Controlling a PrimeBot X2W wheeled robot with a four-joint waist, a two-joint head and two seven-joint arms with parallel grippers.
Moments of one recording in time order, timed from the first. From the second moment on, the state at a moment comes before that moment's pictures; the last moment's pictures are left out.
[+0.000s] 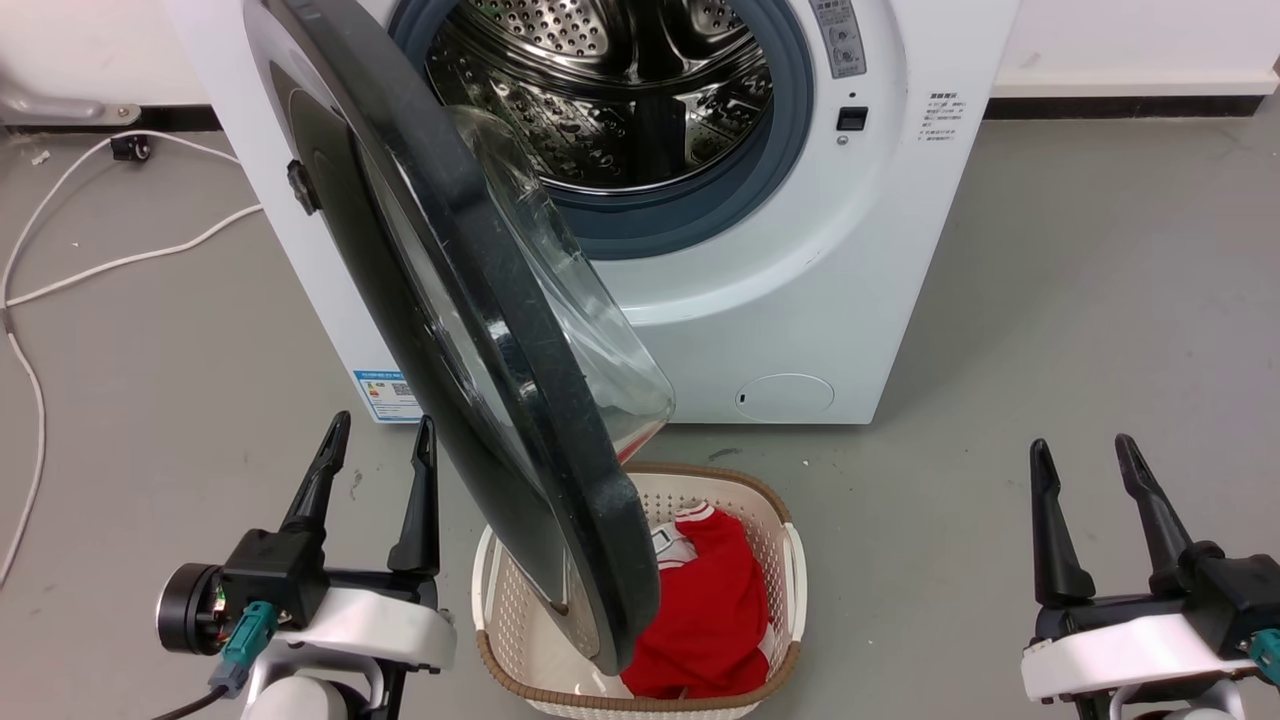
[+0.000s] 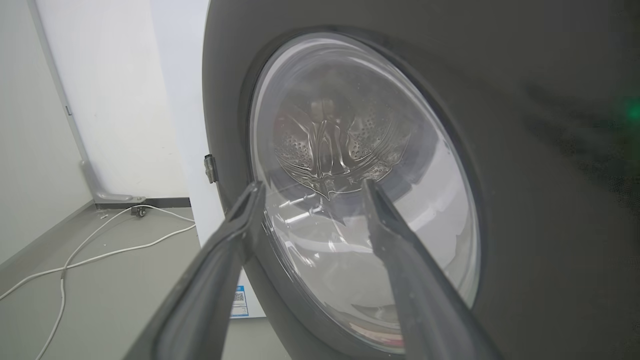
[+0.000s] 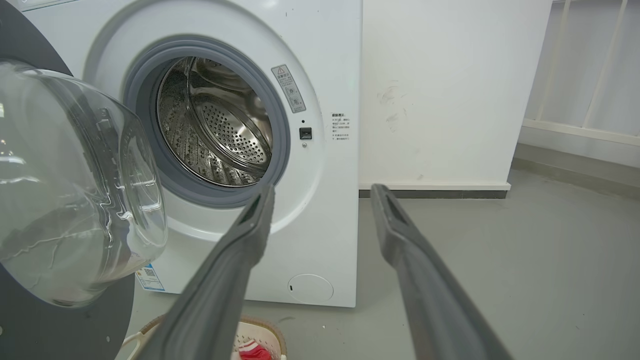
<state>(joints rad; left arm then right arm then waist) -0.09 0.05 0.02 0.10 -0.07 -0.13 -0.26 0.01 -0.05 -0.06 0.04 0.09 0.13 -0.26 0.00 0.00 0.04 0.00</state>
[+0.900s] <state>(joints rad) -0.25 0.07 0.05 -0.30 -0.07 -0.13 -0.26 0.00 -0.05 -0.06 0.05 0.10 0.13 -0.26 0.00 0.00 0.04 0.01</state>
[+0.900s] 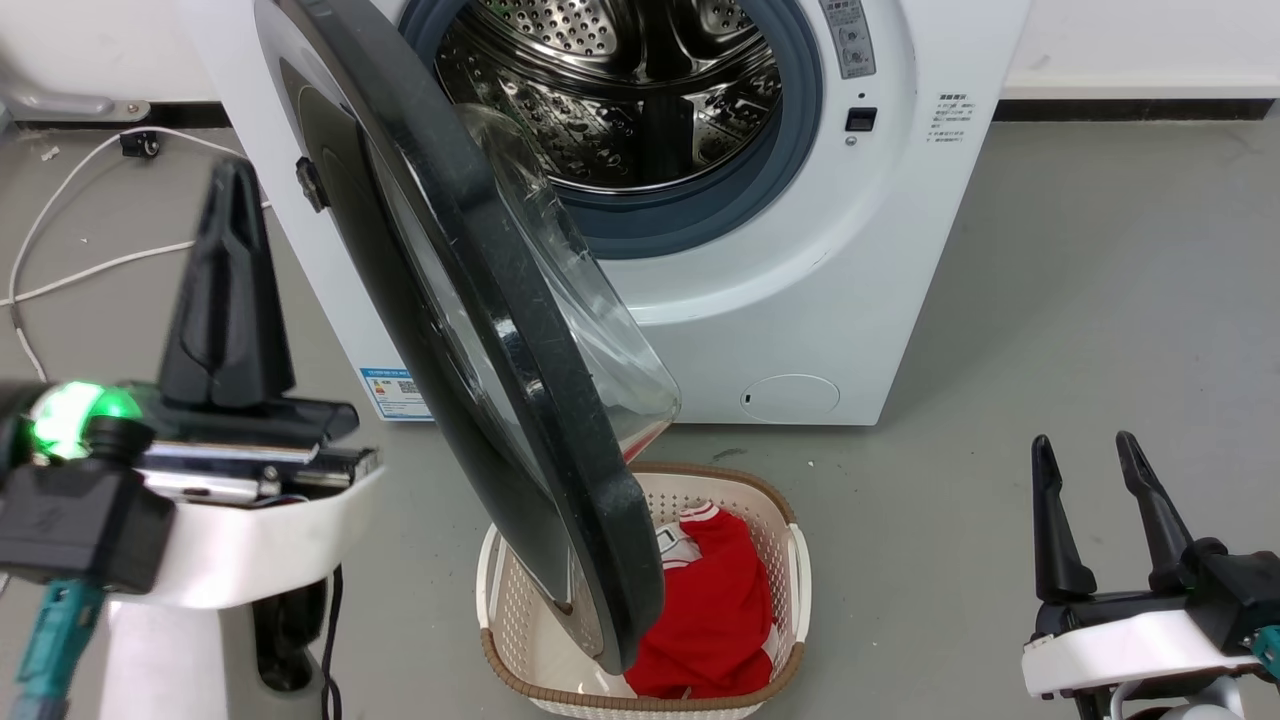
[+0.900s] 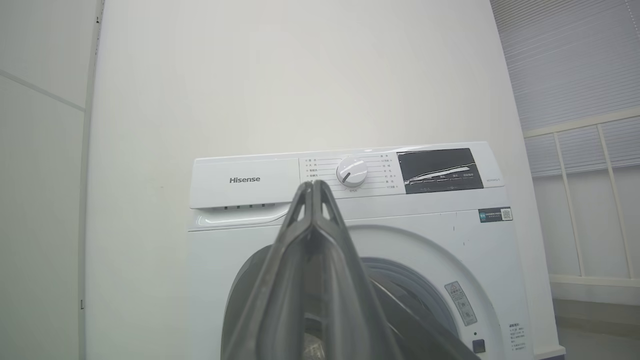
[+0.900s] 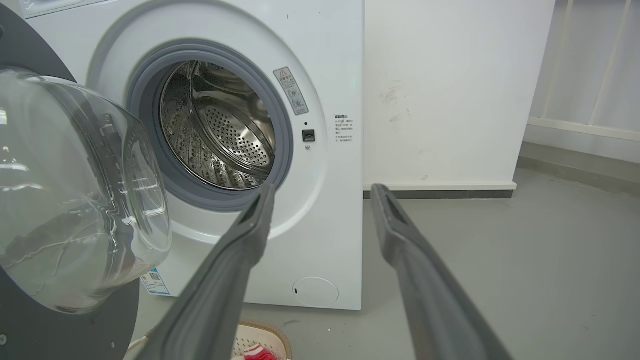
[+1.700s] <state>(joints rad) -0.10 0.11 -0.44 -0.49 -0.31 -0.12 0.06 0.02 -0.05 -0.07 0.07 0.12 0.13 -0.26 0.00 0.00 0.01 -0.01</state>
